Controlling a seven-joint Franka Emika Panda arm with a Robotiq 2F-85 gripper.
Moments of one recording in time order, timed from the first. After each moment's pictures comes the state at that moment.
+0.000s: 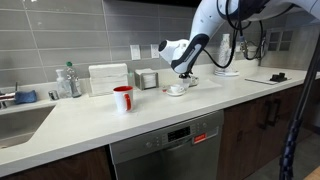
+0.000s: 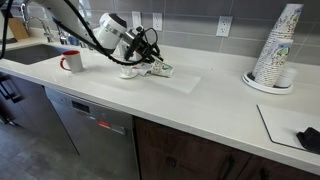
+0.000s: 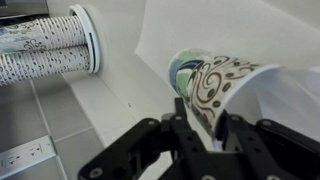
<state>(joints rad) 0.09 0.79 -0.13 -1.31 -1.05 2.22 0.37</state>
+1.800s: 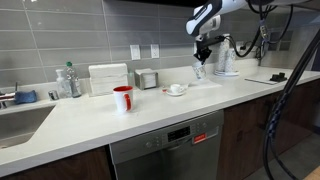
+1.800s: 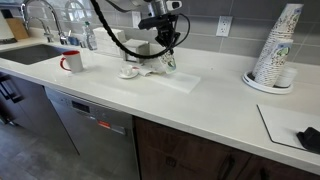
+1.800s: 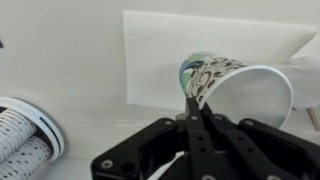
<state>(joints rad) -0.19 0.67 -0.08 -1.17 -0.18 2.09 -0.07</state>
